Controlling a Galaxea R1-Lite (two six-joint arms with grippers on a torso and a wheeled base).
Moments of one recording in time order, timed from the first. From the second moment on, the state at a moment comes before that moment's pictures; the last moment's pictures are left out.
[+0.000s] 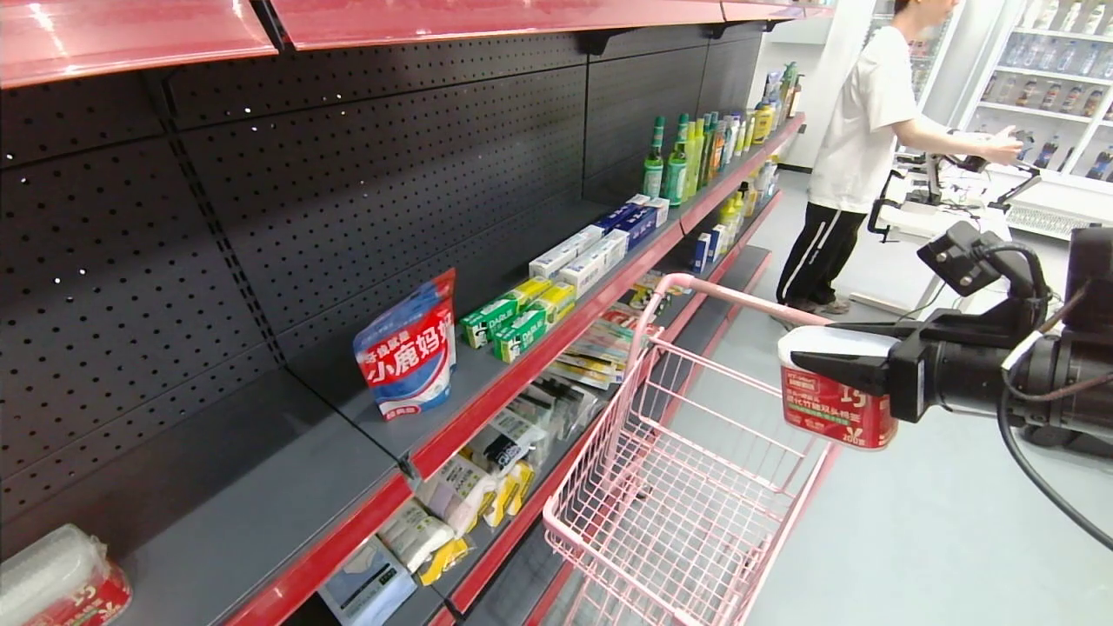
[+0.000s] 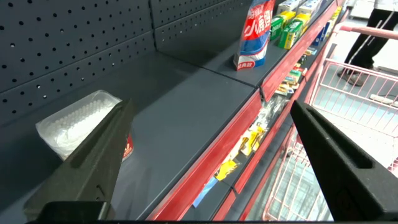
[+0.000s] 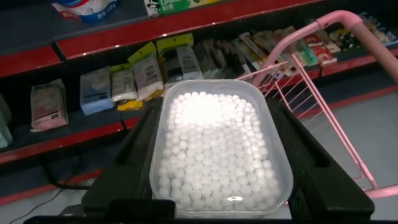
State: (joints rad) left arm 0.00 0.00 0.00 0.00 0.00 0.00; right arm 0.13 1.48 -0.72 -0.37 0.45 -0.23
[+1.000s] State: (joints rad) left arm 0.00 0.00 0.00 0.00 0.00 0.00; right arm 0.14 1.48 -0.71 -0.37 0.45 -0.25
